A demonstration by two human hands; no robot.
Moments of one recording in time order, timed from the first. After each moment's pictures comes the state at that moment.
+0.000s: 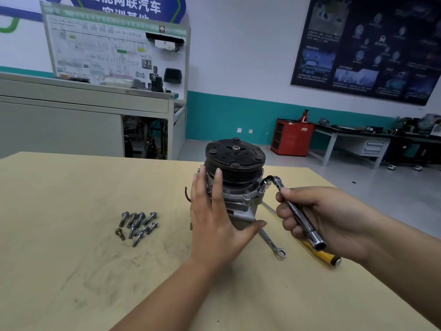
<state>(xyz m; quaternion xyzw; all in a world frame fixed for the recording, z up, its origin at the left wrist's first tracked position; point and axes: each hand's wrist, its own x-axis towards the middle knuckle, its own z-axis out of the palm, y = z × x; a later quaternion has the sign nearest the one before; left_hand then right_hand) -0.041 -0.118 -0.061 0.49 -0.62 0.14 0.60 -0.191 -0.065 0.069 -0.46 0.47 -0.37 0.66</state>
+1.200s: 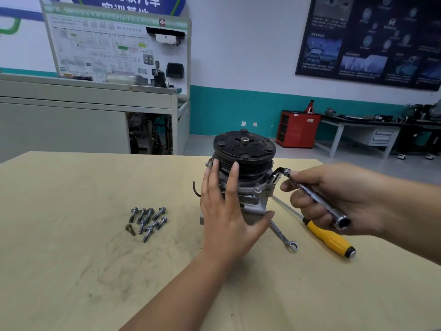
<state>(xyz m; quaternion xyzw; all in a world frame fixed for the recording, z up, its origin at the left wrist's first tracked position) -0.042 -0.120 -0.064 0.50 -0.63 0.13 0.59 -0.178 -0.063 0.091 -0.49 0.56 -0.29 0.60</state>
